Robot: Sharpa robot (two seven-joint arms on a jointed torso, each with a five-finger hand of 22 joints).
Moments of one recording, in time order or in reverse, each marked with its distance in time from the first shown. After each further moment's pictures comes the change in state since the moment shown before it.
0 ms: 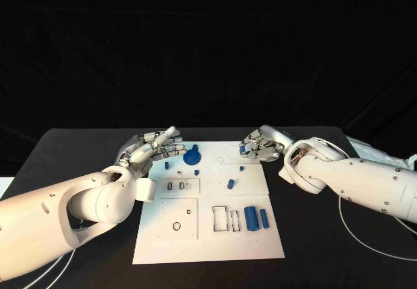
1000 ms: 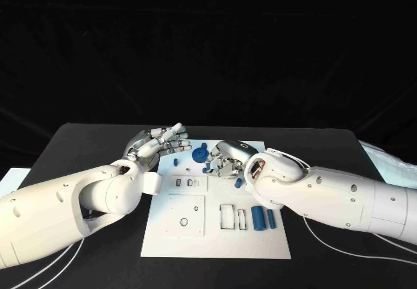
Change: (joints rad) left arm -0.001 0.009 -0.001 -0.035 0.000 0.002 -0.001; left_hand 0.005 0.005 0.002 -0.007 0.000 0.004 -0.004 -0.004 0.000 0.000 0.000 -0.004 0.000 0.000 0.000 -0.008 0.000 0.000 0.004 0.004 0.000 -0.002; right arm -0.019 0.223 -0.033 0.072 -0.290 0.047 -0.246; right_hand -0.048 -0.016 0.015 -0.005 0.015 0.000 0.000 0.000 -0.001 0.046 0.002 0.076 0.074 0.000 0.000 0.000 0.009 0.000 0.004 -0.003 0.006 0.012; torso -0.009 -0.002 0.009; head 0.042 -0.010
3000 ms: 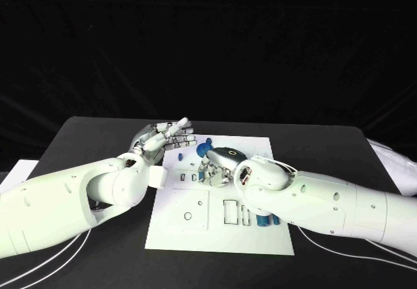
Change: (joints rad) left arm 0.000 0.003 0.000 -0.001 0.001 -0.001 -0.005; left_hand 0.000 0.000 -0.003 -0.003 0.000 0.000 0.000 0.000 0.000 0.000 0.000 -0.004 0.000 0.000 0.000 -0.004 0.000 0.000 0.000 0.000 -0.003 -0.002; right arm -0.043 0.096 -0.011 -0.045 -0.091 0.049 -0.035; right_hand -0.036 -0.069 -0.023 -0.016 0.010 0.004 0.003 -0.005 -0.006 -0.057 0.008 -0.119 -0.081 0.000 0.000 -0.020 -0.029 0.000 -0.011 0.003 -0.015 -0.032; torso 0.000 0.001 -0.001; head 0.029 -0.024
